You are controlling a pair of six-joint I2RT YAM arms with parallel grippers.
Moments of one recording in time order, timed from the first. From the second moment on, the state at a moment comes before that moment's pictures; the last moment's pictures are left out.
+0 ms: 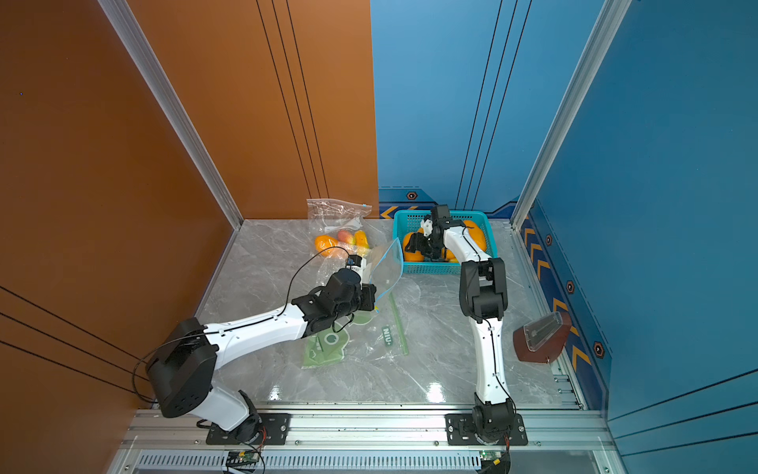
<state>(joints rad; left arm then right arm) -0.80 1.56 0.99 -0.01 -0.14 -0.62 0.15 2.35 2.02 -0.74 -0.41 0.28</state>
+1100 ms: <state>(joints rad) -0.78 1.56 1.21 -0.15 -0.02 -0.59 0.52 1.33 1.19 -0.02 0.10 0.36</state>
